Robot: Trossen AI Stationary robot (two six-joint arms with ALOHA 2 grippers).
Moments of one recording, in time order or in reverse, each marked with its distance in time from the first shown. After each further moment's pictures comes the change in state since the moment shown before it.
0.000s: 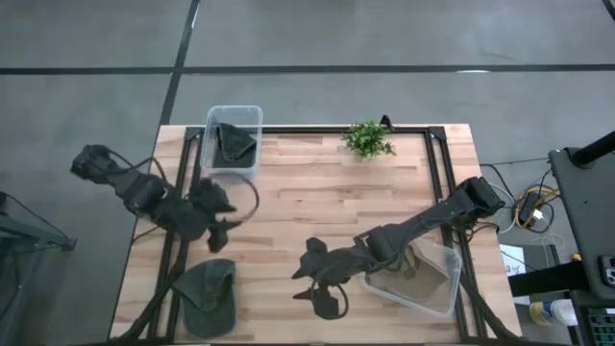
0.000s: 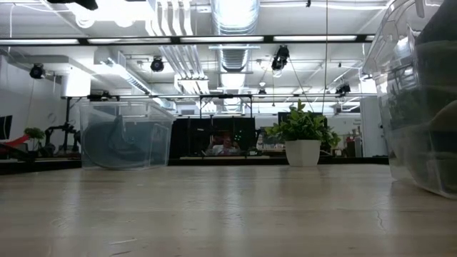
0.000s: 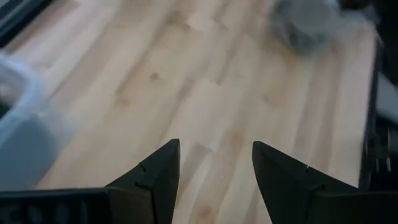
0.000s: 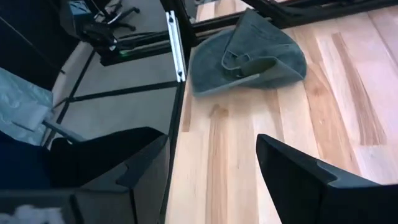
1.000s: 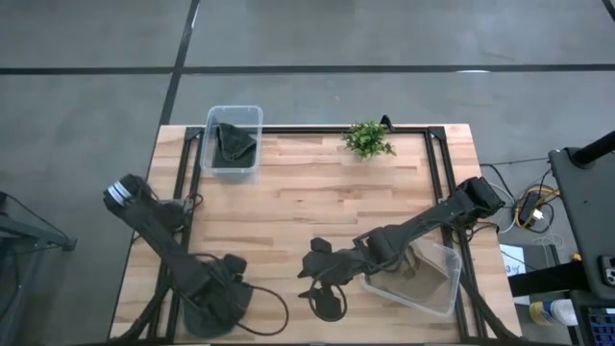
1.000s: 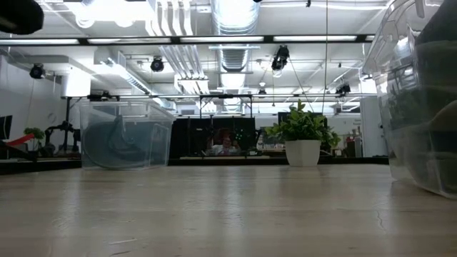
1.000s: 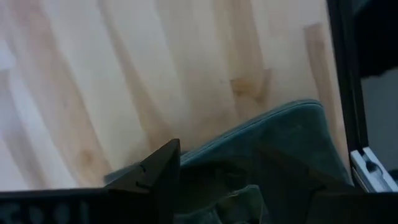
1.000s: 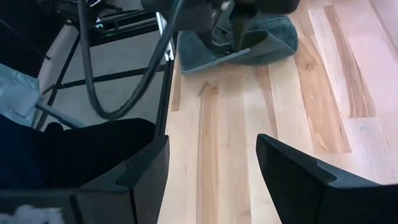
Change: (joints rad) left arm -0.291 0.583 -0.002 0.171 0.445 0.330; right arm 0.003 0.000 -0.012 -0.078 0.009 0.022
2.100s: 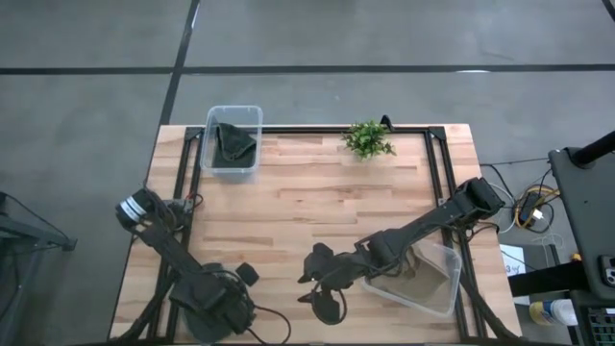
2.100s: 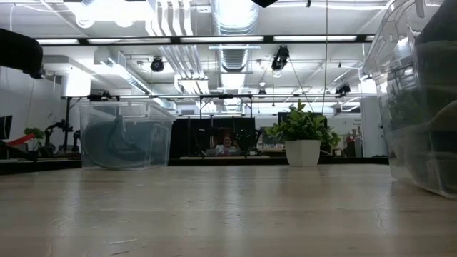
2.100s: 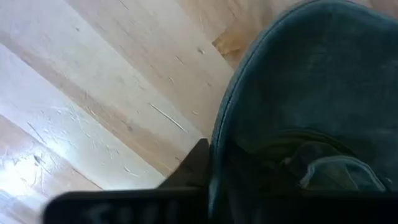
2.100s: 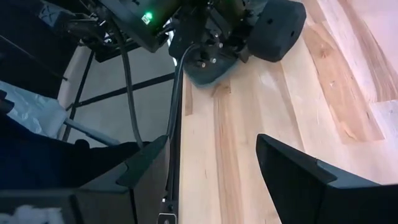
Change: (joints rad) left arm 0.009 0.175 0.000 -0.011 0.049 0.454; right arm 0.017 0.000 -0.051 0.092 0.001 0.127
